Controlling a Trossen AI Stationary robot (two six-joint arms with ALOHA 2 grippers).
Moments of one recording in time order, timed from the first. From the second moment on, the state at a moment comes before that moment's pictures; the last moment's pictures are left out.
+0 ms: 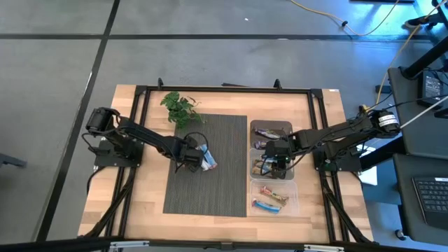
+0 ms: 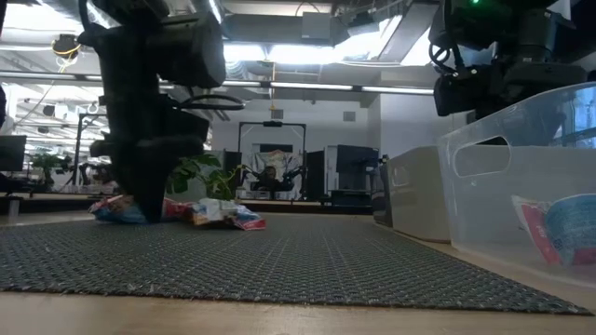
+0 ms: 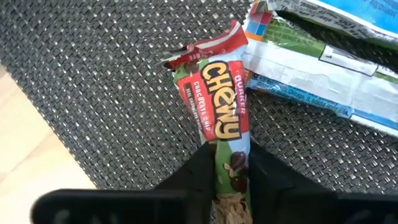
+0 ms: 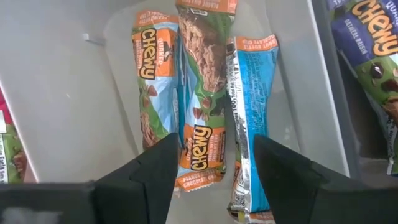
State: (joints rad) left arm -0.14 1.63 0.83 -0.68 -0.27 -1.03; right arm 0.13 1.33 0.74 -0.68 -0.05 0.47
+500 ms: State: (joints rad) left arm -0.15 1.58 0.91 -0.71 -0.34 -0.96; right arm 0.13 1.33 0.80 -0.62 -0.04 0.41
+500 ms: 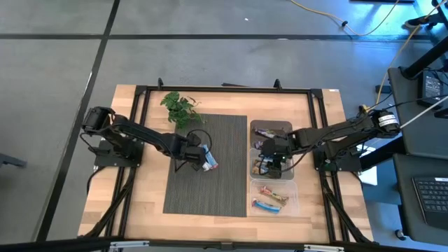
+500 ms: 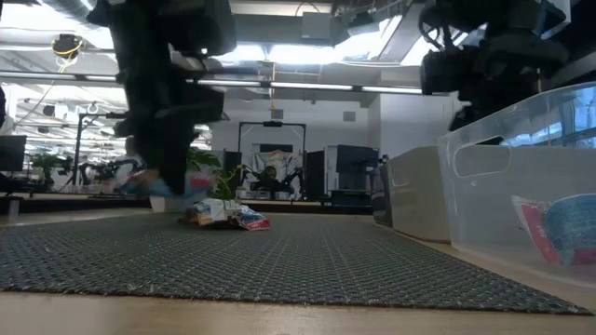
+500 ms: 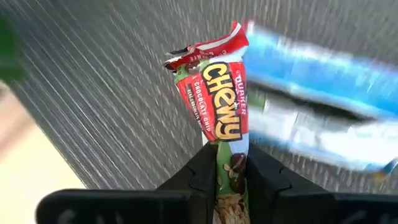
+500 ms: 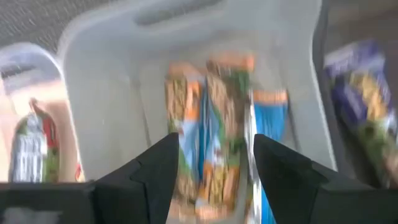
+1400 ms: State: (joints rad) left arm -0.24 1.53 0.92 0.20 -0.53 -0.18; right arm 0.13 1.33 0.80 0.01 0.06 -0.06
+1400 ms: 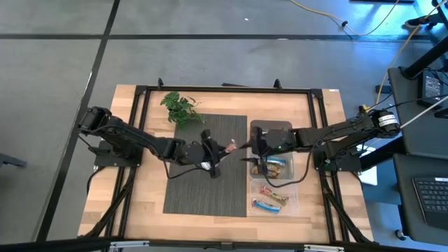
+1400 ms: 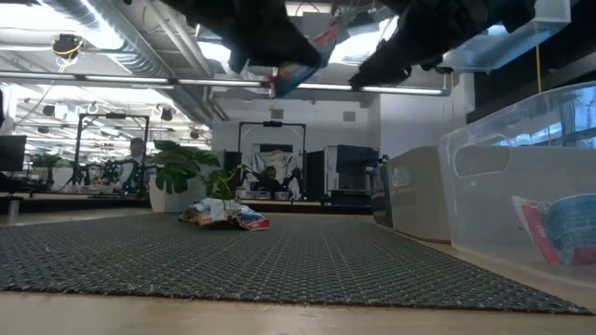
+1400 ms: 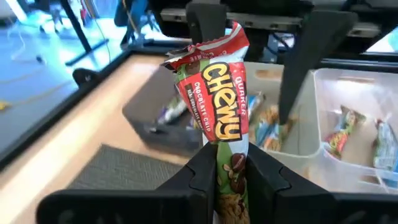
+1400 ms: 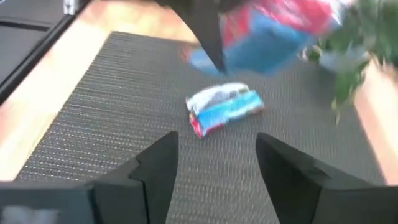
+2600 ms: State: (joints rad) left arm -0.24 1.54 0.92 0.40 -0.44 0.02; right arm 0.15 1.34 0.80 0.35 0.02 -0.14
